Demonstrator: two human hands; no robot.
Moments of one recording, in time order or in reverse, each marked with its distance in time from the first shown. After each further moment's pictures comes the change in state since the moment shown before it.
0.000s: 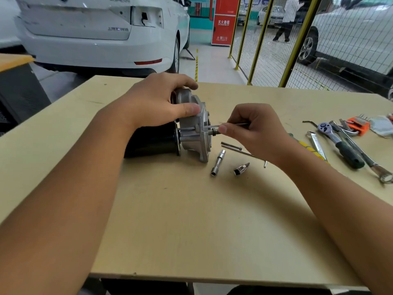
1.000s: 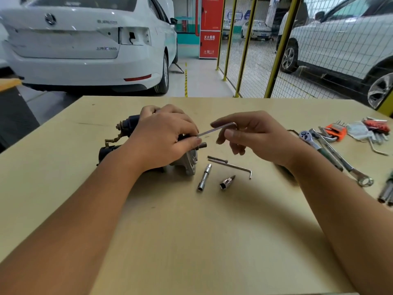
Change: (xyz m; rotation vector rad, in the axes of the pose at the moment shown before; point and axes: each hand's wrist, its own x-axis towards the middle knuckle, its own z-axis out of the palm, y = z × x) left_hand -0.007 0.020 0.038 0.226 0.066 0.247; right_hand -0.001 0.007 -0.047 0.377 -0.265 0.064
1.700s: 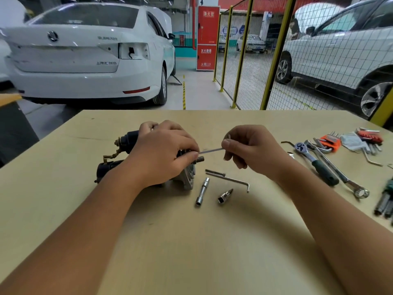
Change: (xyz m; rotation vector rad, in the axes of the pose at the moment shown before) left_hand -0.001 0.002 0.005 -0.005 0.033 -0.026; right_hand 0.004 0.013 0.006 -0.059 0.243 0.125
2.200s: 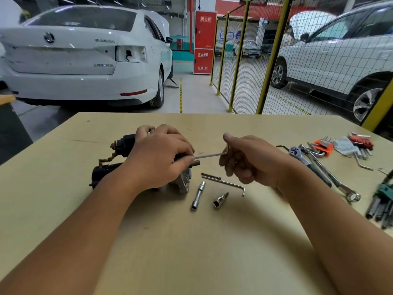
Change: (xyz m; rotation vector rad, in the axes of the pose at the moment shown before) left_hand 0.000 0.003 -0.001 0.016 -0.013 -0.021; right_hand 0.002 -0.005 -0.010 0.384 -0.201 0.541
